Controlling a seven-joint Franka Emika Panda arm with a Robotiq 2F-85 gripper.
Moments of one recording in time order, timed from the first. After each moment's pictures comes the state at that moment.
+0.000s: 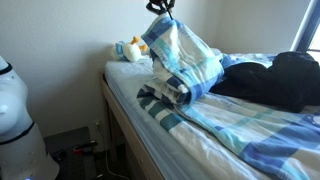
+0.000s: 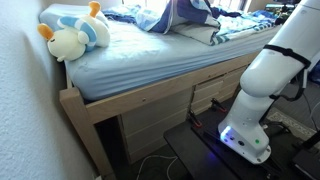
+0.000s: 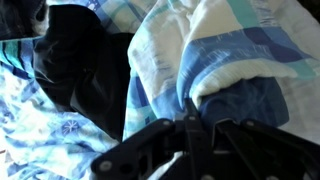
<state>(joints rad) 0.09 -0.16 0.09 -1.57 -0.55 1.59 -0.69</state>
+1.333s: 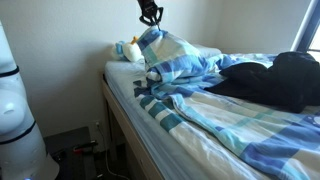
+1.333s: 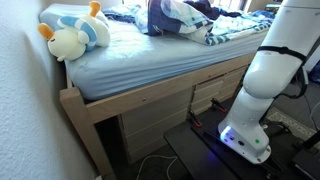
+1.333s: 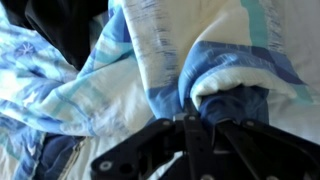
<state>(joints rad) 0.21 0.02 0.21 -1.43 -0.52 1.55 -0.70</state>
